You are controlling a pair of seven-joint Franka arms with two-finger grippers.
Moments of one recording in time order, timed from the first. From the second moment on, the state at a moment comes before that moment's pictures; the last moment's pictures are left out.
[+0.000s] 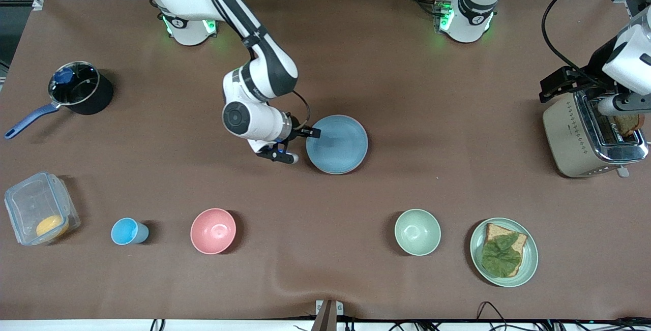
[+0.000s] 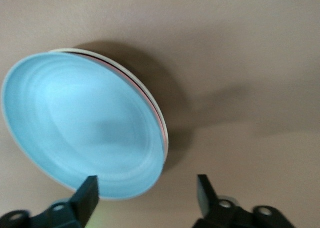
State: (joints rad) left arm -0.04 0.05 -0.07 -1.49 0.00 1.49 -0.15; right arm 0.62 0.52 -0.04 -1.76 0.61 2.14 0.50
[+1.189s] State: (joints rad) left arm -0.05 0.01 -0.07 -1.50 0.00 1.45 -0.15; right arm 0.14 0.16 -0.06 -1.46 0.00 1.54 -0.07
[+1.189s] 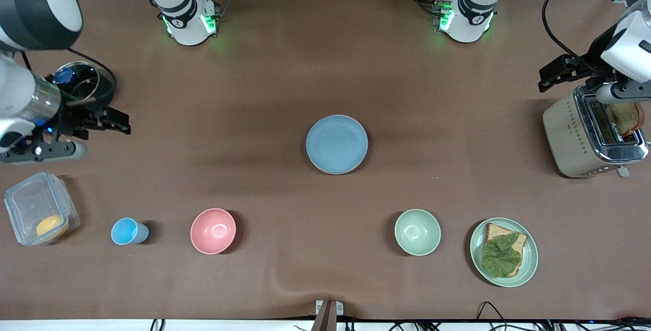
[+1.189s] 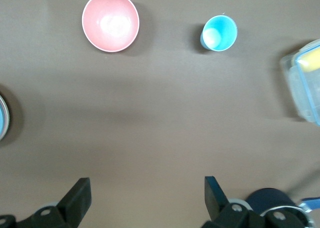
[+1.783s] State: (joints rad) left arm -0.05 -0.04 -0.07 -1.55 0.00 1.49 -0.15; right arm 0.01 0.08 -0.07 -1.48 -0.02 1.49 -0.19
